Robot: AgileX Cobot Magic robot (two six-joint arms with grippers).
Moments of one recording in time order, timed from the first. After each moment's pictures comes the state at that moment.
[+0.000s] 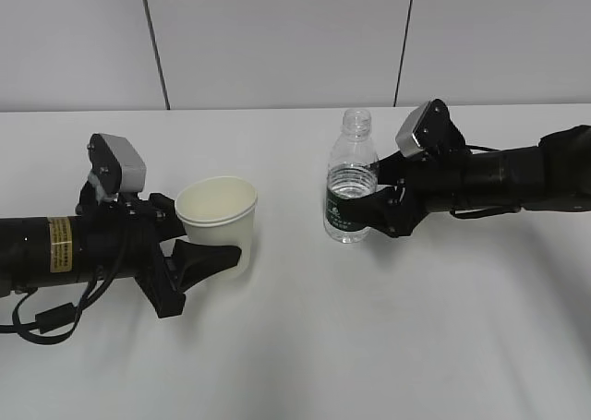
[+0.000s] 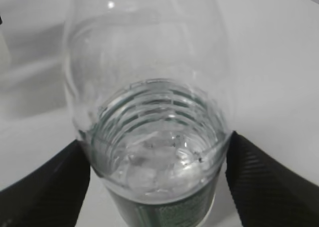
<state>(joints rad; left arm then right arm) -0.23 1.89 -0.65 1.04 -0.96 -0.39 0.06 2.13 -1.11 1.79 0.91 -2.49</state>
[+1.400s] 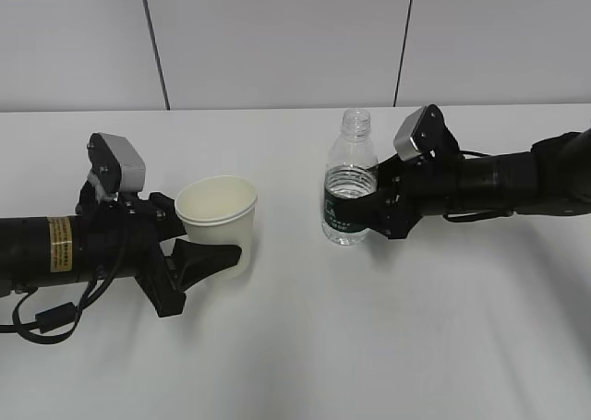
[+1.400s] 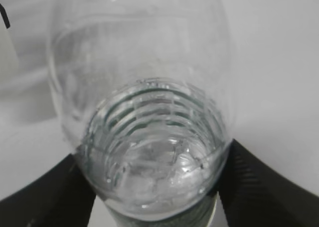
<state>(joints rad) -0.23 1.89 -0.65 1.04 -0.96 -0.39 0.06 2.18 -1.14 1.79 0.96 -2.48</state>
